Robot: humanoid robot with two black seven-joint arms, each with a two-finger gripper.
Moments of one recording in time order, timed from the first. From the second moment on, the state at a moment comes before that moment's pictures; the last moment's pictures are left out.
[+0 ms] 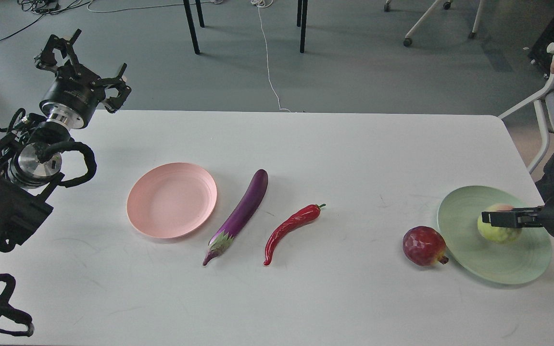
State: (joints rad) left arm -0.81 0.38 -0.82 -0.56 -0.20 -0.45 -0.23; right arm 1.37 -0.91 -0.90 1.13 -0.98 0.04 0.42
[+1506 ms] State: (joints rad) left arm -0.81 0.38 -0.82 -0.57 -0.19 -0.45 -0.23; right arm 1.81 -0.46 -1.17 1.42 -1.11 0.16 0.36
